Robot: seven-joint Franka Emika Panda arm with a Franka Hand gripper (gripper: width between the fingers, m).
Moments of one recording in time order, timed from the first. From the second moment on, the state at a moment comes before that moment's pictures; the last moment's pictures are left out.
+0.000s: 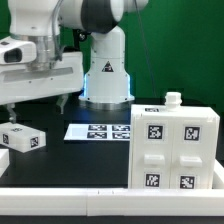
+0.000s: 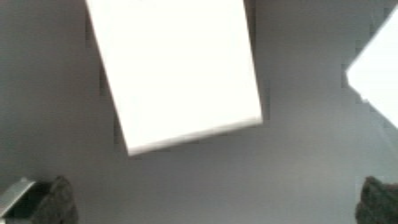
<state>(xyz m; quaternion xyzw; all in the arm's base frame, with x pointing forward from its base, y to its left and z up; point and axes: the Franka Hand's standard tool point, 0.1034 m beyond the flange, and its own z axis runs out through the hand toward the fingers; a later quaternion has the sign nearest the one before) 0.418 -0.176 0.059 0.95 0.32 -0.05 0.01</state>
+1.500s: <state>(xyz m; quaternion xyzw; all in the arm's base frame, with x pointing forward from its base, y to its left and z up) 0.383 -0.216 0.014 0.94 0.34 -0.07 0.03</state>
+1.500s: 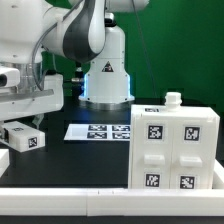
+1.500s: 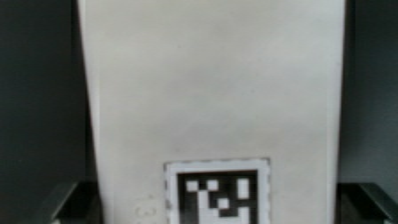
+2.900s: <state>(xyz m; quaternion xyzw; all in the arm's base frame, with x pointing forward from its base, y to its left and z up) 0.521 -0.062 0.159 0.98 0.18 -0.05 0.03</state>
